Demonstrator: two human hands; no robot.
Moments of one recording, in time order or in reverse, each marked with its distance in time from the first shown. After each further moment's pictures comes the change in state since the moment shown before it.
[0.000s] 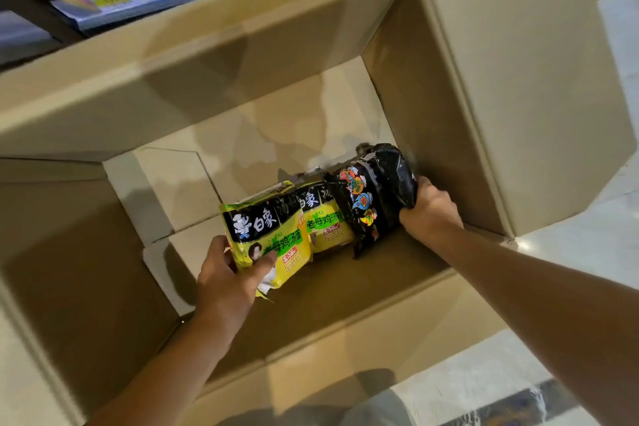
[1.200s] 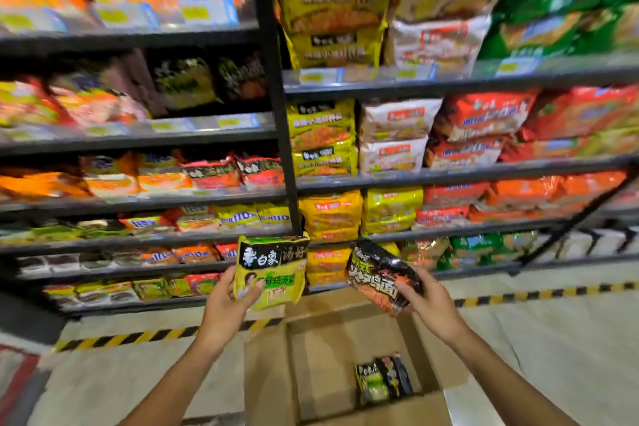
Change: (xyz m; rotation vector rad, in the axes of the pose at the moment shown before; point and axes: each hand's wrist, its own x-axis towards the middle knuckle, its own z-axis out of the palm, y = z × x) left_hand -0.569 0.343 -0.475 -0.196 0.192 0.663; right_hand -0.615 -0.130 -0.447 0.622 0.078 -0.786
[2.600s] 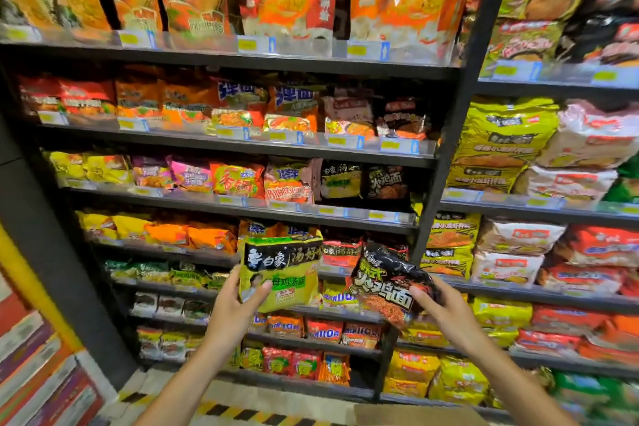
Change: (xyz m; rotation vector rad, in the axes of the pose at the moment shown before) left_hand -0.010 0.055 -0.312 -0.117 0.271 0.259; right_hand -0.060 -0.322 0.188 0.073 -0.085 -0.356
